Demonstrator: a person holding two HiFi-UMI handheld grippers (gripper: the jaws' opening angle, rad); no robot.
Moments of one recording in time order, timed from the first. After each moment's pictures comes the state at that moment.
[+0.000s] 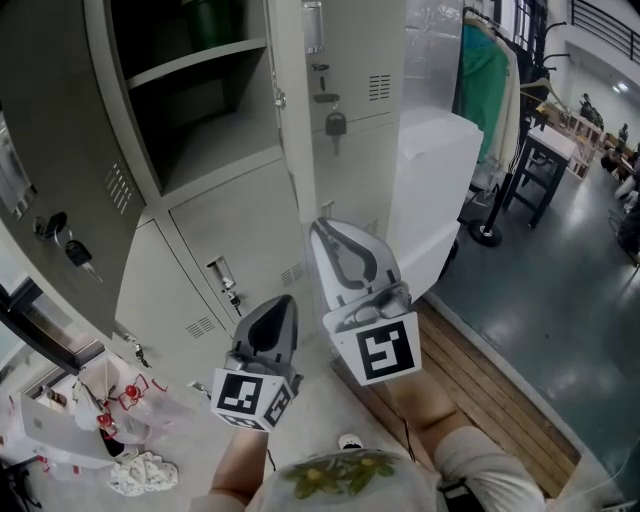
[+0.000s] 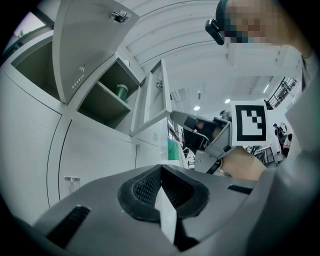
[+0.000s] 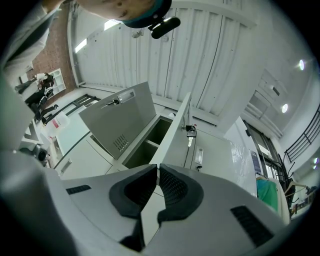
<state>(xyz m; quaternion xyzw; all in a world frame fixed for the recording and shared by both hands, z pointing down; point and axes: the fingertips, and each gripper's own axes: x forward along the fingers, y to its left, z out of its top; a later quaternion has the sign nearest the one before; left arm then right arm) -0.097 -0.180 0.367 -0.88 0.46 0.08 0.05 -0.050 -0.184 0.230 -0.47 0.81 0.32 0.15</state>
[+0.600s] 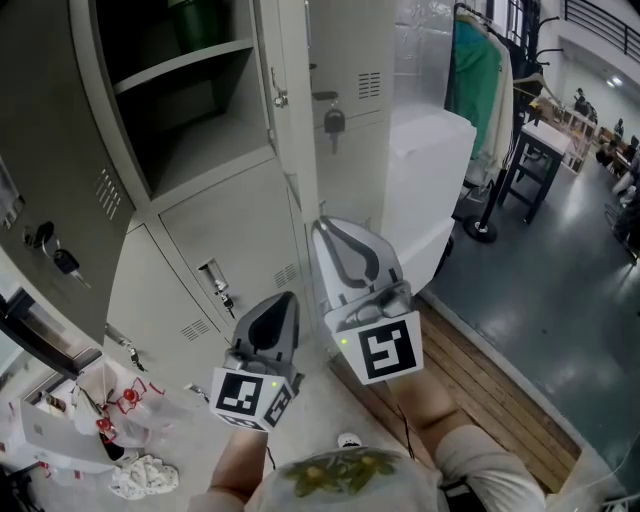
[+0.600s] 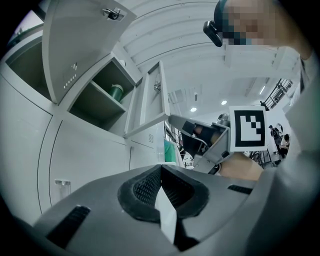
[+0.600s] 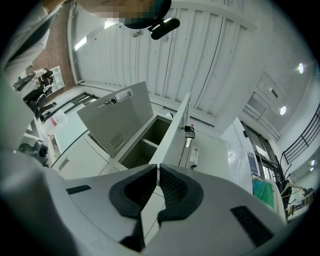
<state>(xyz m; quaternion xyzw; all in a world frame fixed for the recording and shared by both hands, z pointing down) -0.079 -0.181 0.357 -0.89 0.44 0.08 0.06 -0.032 -0.187 0.230 -0.48 0.80 0.33 0.15</state>
